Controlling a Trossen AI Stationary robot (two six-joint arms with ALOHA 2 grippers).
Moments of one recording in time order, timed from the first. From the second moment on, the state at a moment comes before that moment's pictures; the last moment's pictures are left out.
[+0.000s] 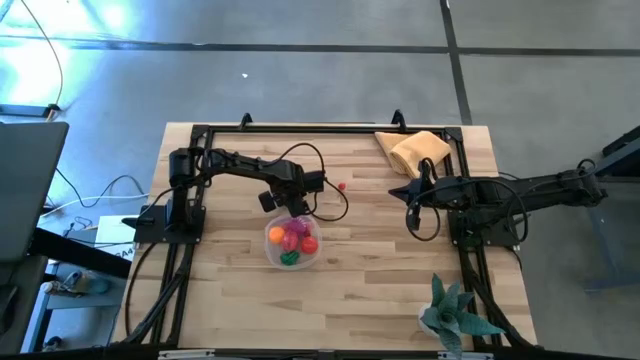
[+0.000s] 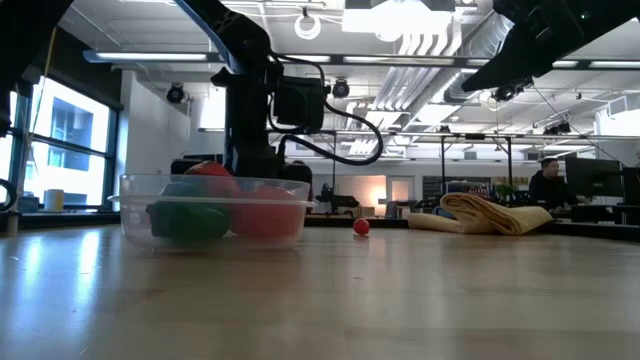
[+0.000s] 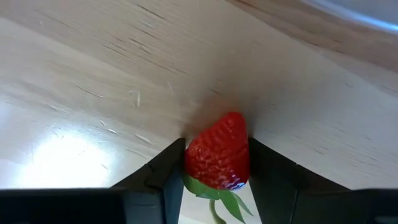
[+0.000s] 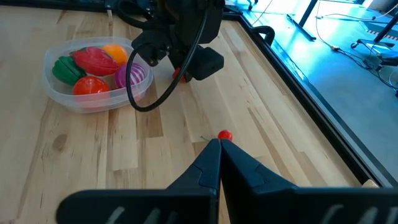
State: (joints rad) left arm 0.33 1.98 1.26 -0.83 -0.23 1.34; right arm 0.08 0.71 0.54 -0.31 0.36 -0.01
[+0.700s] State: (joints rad) left arm 0.33 1.98 1.35 -0.90 -0.24 1.28; right arm 0.08 0.71 0.54 -0.31 0.36 -0.01
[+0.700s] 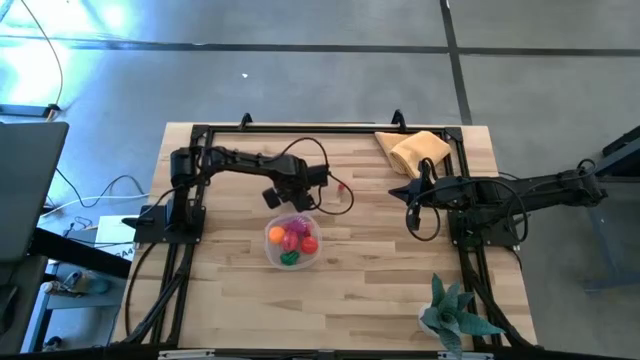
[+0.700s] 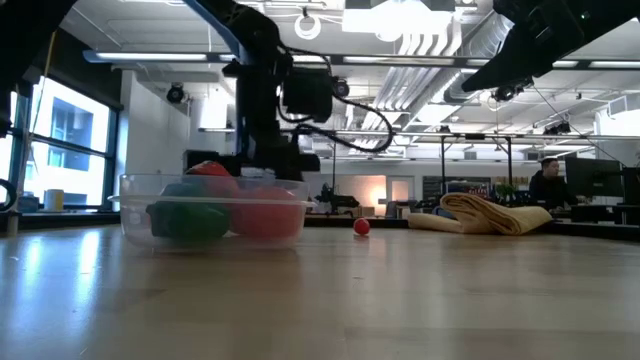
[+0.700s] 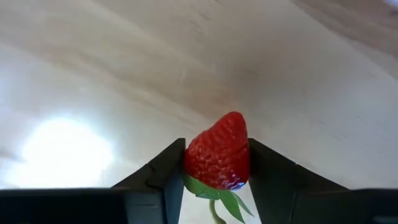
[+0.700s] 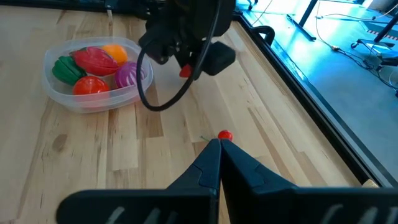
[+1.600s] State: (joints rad) left arm 0.11 1.98 1.70 -1.30 -0.10 1.01; right arm 0.08 0.71 0.54 -0.31 0.36 -0.01
